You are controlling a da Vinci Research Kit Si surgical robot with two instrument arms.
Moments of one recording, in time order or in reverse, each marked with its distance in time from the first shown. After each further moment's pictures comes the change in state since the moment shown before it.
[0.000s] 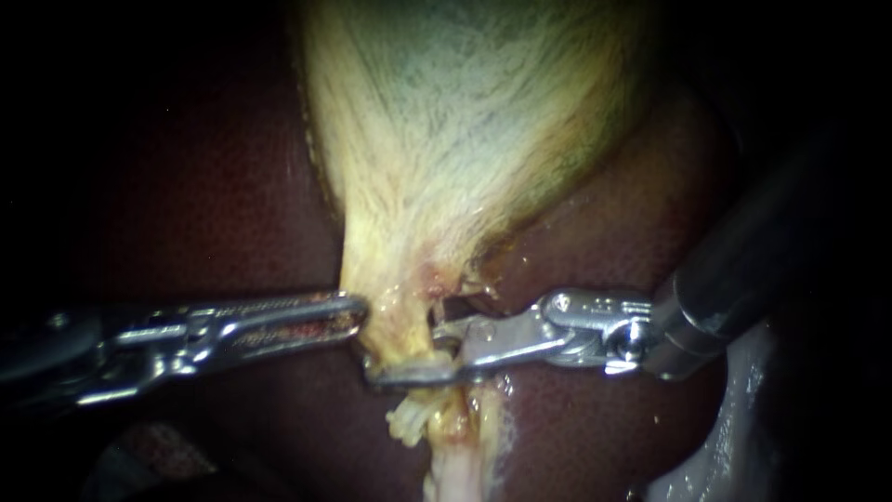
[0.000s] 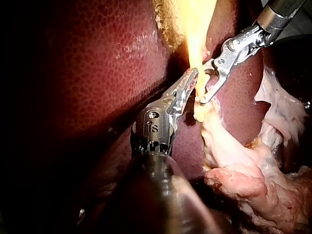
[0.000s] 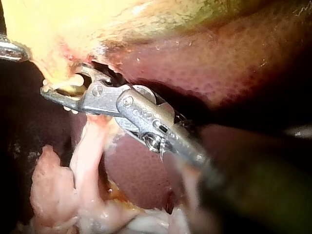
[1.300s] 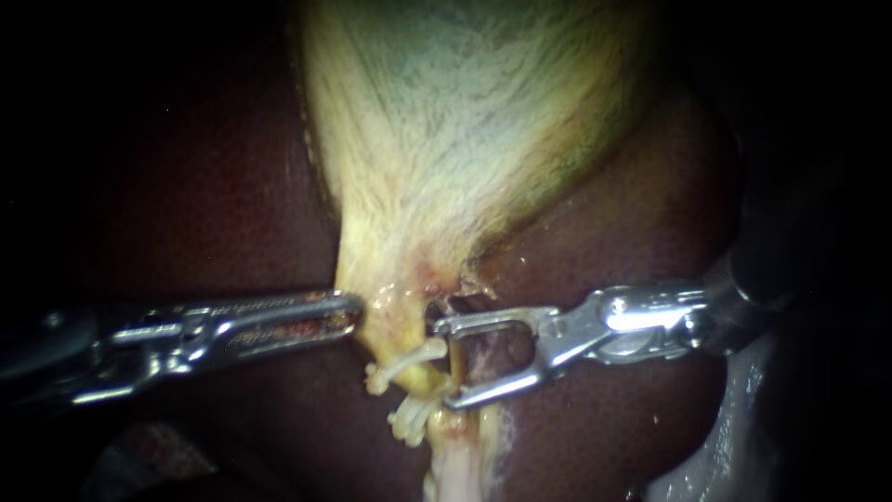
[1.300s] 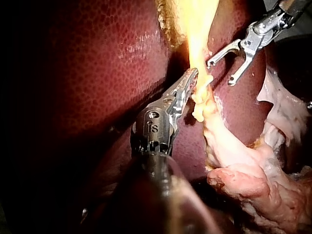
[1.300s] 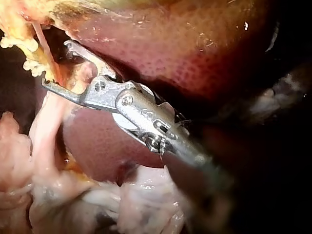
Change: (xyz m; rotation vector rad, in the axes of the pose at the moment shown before) right arm -0.001 -0.003 -0.011 -0.043 0.012 -0.037; left arm 0.000 0.001 0.000 0.002 0.001 0.002
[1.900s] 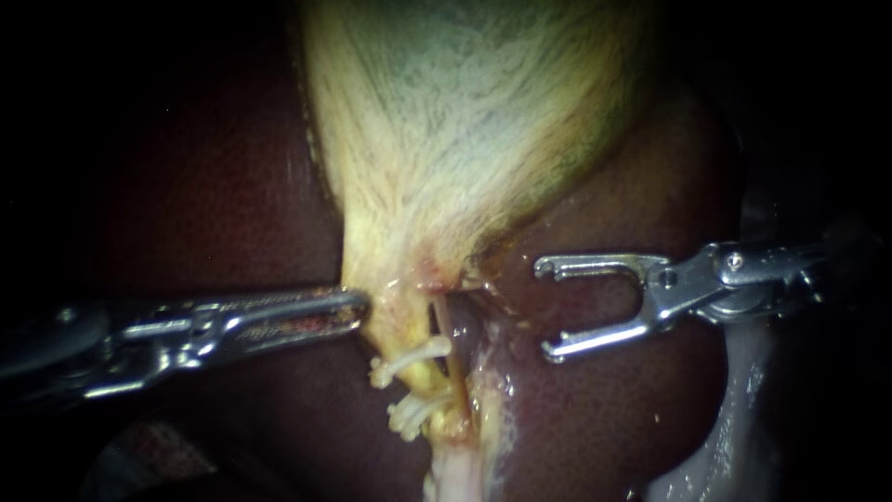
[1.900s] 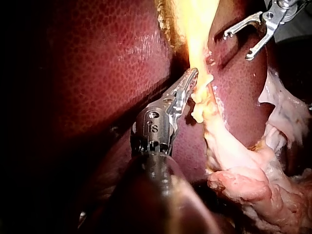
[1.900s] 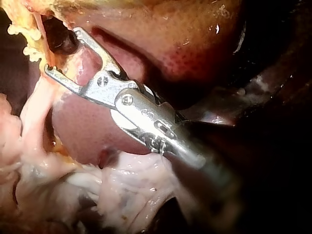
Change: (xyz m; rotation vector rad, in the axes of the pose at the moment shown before) right arm 0.005 -0.001 -0.006 -0.071 0.009 -0.042; left arm 0.001 0.000 0.002 -0.005 -0.004 0.002
